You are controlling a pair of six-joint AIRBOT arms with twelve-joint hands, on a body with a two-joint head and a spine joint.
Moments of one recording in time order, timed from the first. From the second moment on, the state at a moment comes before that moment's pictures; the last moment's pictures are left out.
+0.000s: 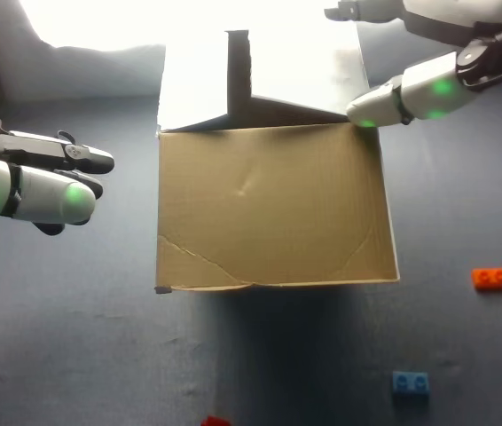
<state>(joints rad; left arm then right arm) 0.44 -0.68 1.11 1.46 -0.34 -1.57 0.03 -1.07 1.20 0.22 0.11 -1.13</state>
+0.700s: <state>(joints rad) 0.44 -0.68 1.10 1.46 -0.33 -1.56 0.02 -1.12 1.25 0.16 0.14 -1.13</state>
